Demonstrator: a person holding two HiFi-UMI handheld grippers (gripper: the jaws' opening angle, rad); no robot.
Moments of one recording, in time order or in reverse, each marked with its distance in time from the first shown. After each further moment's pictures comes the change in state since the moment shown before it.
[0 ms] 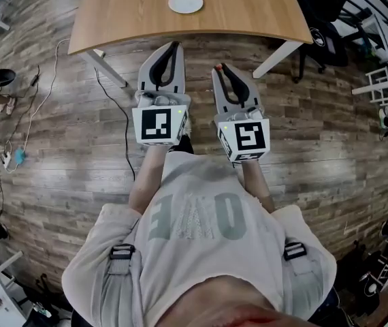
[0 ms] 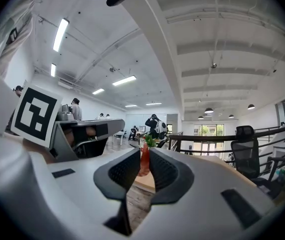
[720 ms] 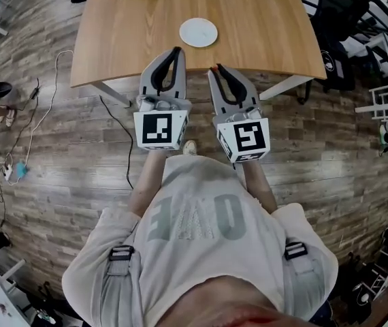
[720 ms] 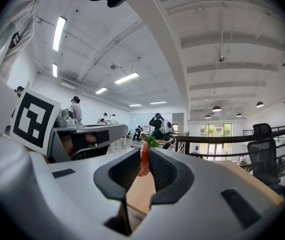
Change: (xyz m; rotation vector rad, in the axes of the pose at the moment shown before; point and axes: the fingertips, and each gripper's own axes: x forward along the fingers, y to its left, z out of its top) left arm 0.126 0.104 -0.045 -0.004 0.023 0.006; right arm 0.175 -0.031 0.005 -0.007 -0.002 0.069
